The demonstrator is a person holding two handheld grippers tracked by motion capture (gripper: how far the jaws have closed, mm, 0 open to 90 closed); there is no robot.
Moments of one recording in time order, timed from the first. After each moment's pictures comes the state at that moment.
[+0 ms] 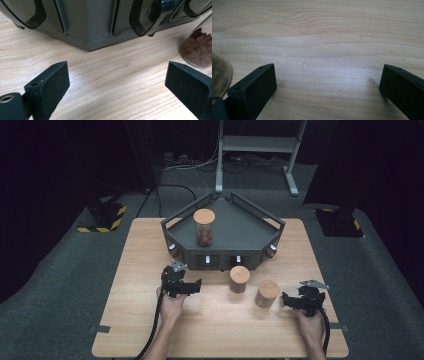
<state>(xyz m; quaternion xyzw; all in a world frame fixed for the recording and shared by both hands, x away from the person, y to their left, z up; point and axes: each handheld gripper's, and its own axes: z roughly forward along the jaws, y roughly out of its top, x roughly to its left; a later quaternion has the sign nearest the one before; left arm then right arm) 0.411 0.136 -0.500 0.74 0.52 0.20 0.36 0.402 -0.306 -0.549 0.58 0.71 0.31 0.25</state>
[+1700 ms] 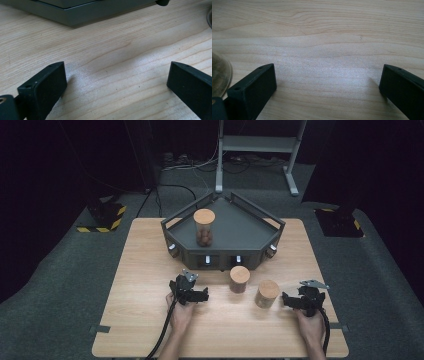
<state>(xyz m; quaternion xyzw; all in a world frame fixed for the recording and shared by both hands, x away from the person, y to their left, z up) 0.413 0.109 -0.548 0.76 0.52 0.23 0.32 0.402 -0.306 -0.549 0.58 0.71 0.31 0.25</state>
